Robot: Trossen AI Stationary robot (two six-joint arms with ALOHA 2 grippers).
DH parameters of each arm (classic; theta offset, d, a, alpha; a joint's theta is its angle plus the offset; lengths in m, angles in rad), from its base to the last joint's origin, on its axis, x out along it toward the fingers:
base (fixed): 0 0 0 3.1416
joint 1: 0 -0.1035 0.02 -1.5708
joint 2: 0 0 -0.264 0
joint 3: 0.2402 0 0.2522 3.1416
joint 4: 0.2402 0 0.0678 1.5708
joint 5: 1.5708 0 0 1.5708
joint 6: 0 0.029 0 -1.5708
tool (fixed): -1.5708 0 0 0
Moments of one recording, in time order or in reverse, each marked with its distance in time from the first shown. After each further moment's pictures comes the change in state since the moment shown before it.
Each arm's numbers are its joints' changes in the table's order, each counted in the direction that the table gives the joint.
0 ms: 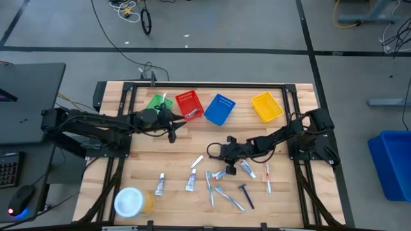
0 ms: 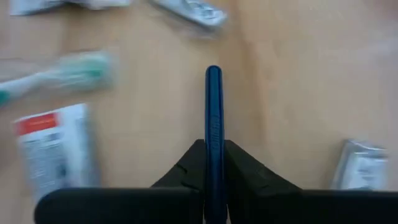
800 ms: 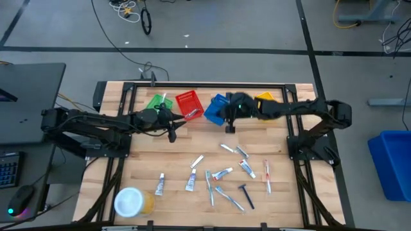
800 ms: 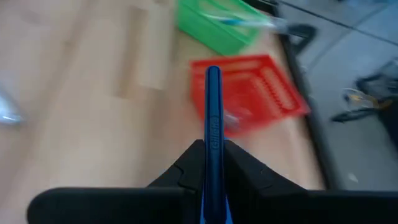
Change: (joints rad) left arm 0.000 0.000 0.001 -0.005 0.012 -0.010; right arm 0.477 0.263 0.231 0.298 0.099 -0.654
